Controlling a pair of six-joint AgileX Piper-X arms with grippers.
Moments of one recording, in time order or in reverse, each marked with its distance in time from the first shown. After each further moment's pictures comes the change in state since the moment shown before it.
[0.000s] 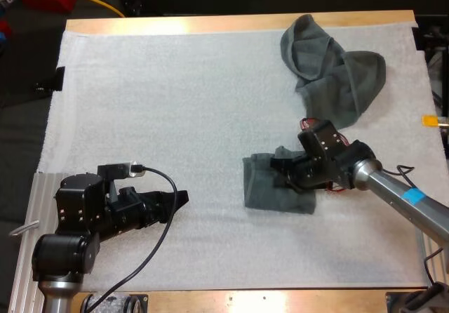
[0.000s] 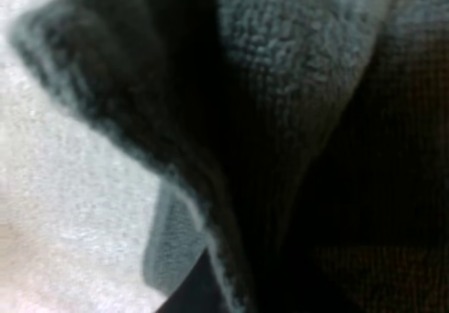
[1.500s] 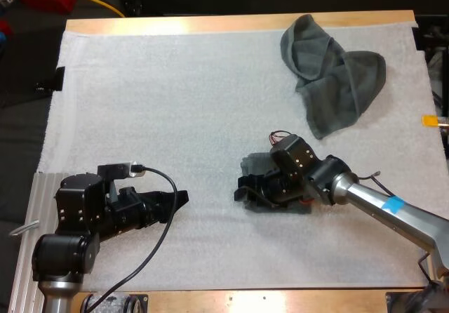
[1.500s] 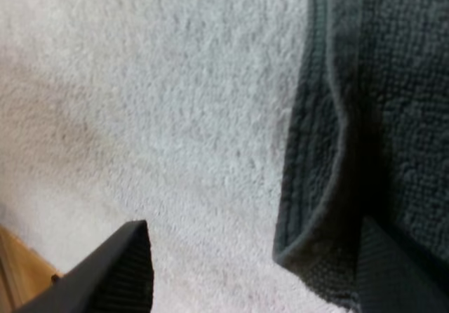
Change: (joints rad) left arm 0.000 0.000 0.000 0.000 0.000 0.000; right arm 0.155 0.033 -0.002 -0.119 -0.100 0.059
